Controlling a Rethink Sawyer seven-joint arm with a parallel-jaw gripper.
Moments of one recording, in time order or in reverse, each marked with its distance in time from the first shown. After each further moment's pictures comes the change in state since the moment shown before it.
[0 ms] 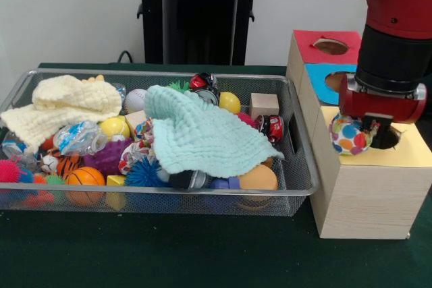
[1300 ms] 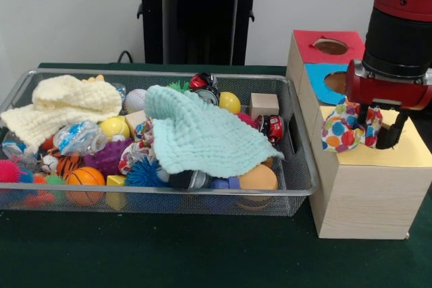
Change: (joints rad) arm -0.002 -0.036 0.010 0.008 -0.004 0.038 0.000
